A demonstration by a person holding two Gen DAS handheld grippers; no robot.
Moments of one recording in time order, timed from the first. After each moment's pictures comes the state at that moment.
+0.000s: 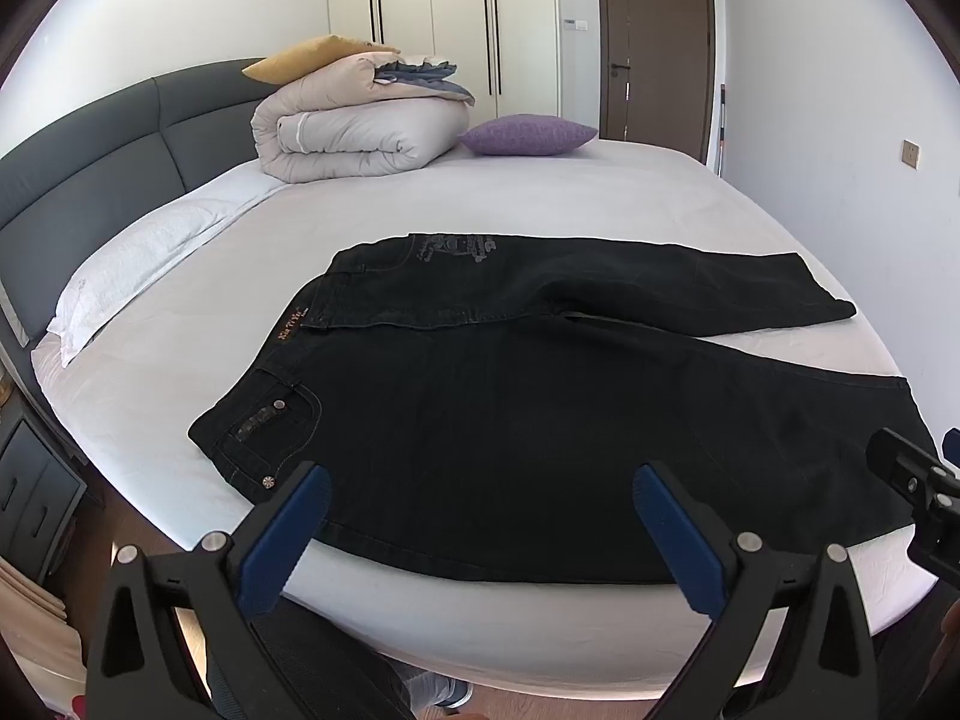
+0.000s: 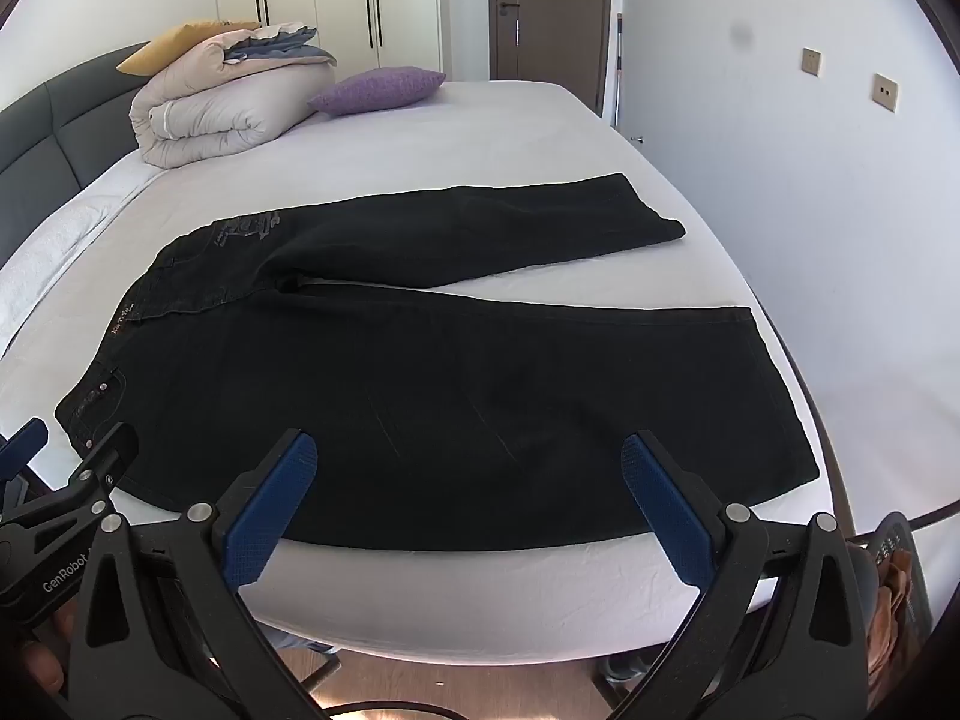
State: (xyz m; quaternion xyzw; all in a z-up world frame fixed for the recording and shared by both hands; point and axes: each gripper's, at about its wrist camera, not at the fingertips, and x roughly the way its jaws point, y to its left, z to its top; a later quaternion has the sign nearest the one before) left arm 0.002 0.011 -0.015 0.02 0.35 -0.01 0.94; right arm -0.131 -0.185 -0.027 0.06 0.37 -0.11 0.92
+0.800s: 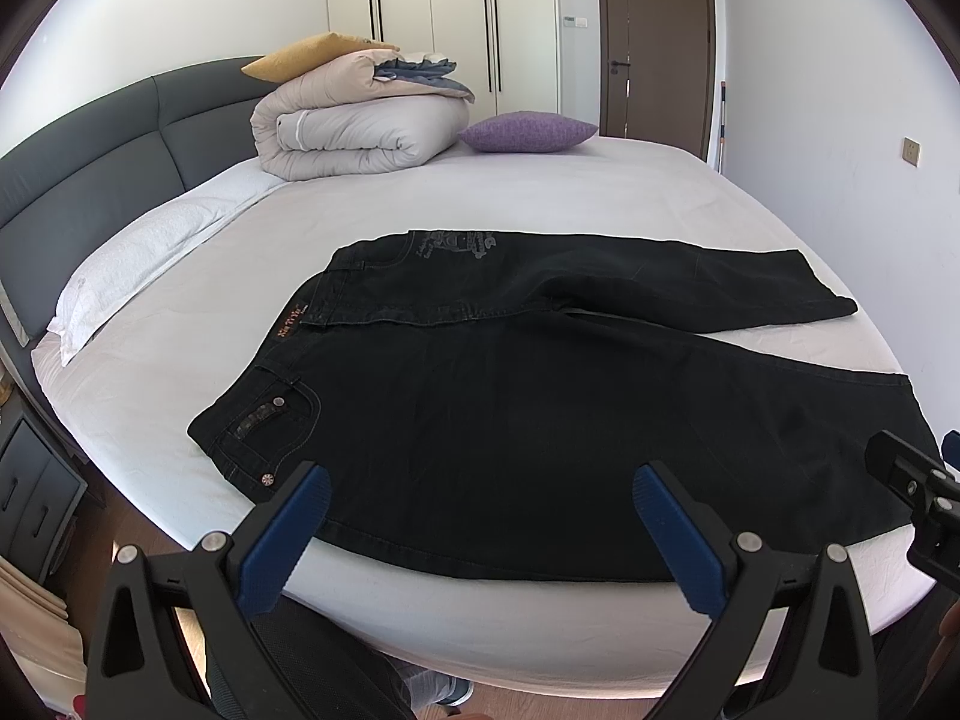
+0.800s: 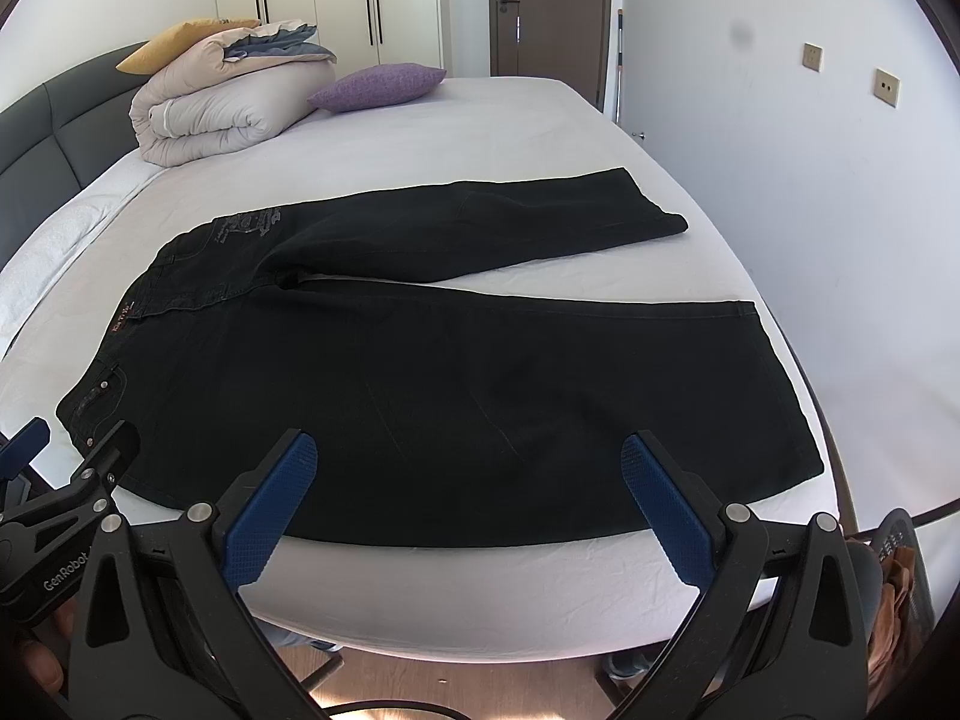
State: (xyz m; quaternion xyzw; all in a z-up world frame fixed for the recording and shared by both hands) left arm 0.002 0.011 -0.015 0.03 0.35 -0.01 0.94; right arm -0.131 -0.185 -0.027 0.07 0.37 -0.11 0.92
